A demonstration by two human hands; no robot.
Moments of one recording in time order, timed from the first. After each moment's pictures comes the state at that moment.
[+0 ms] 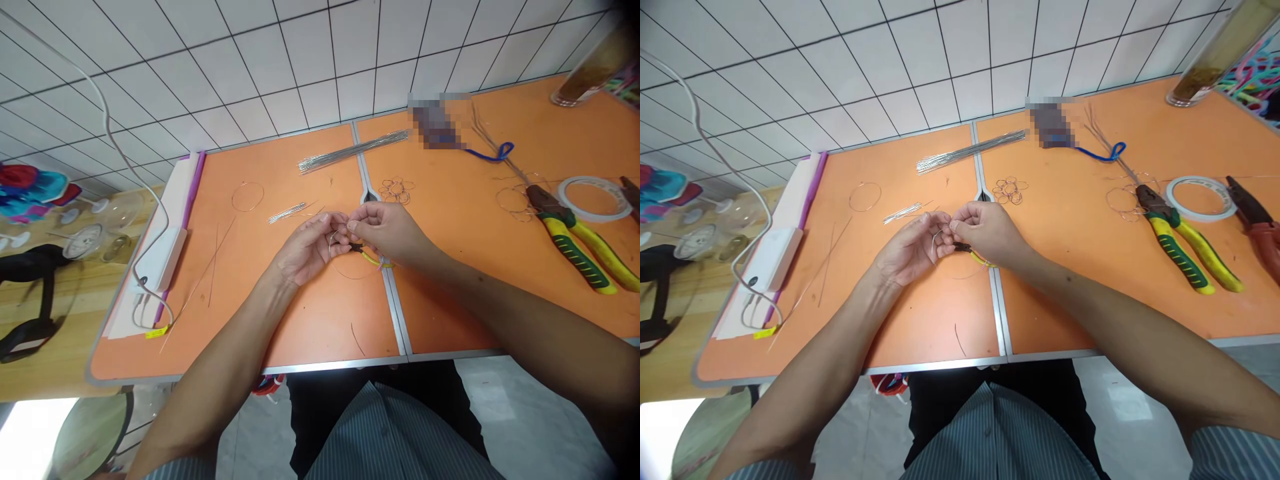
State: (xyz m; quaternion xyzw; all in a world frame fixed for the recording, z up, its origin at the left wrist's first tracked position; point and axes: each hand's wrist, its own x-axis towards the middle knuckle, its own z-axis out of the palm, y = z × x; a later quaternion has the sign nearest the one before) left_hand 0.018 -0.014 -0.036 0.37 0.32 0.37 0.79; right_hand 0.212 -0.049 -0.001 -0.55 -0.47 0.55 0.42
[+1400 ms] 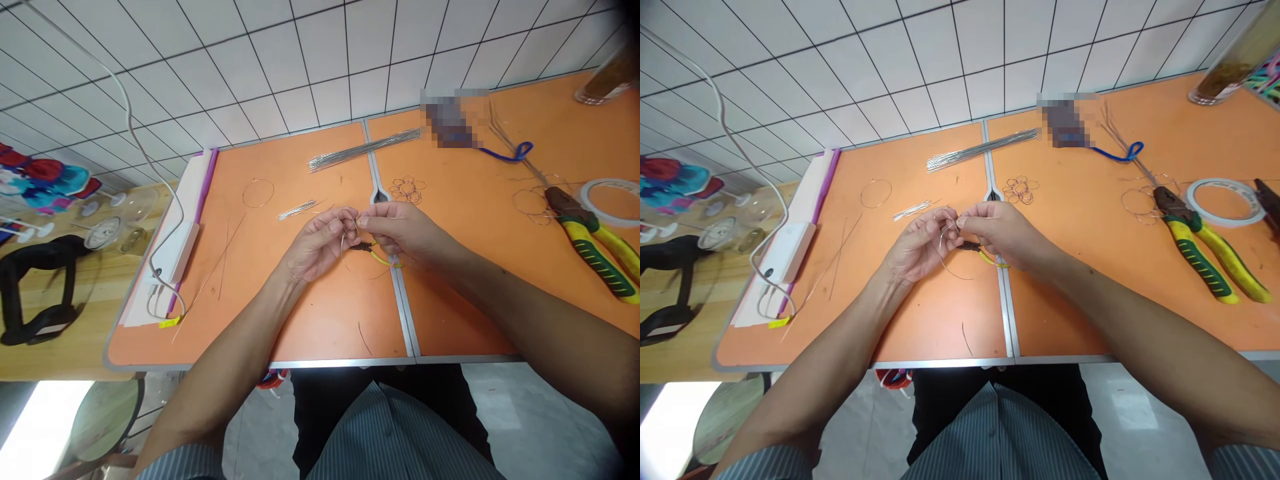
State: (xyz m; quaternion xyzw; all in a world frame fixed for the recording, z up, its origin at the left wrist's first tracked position) left_hand 0.016 -0.013 -0.046 0.40 0.22 0.42 0.78; right_hand 0.224 -0.045 -0.009 -0.44 -0.43 0.67 0.41
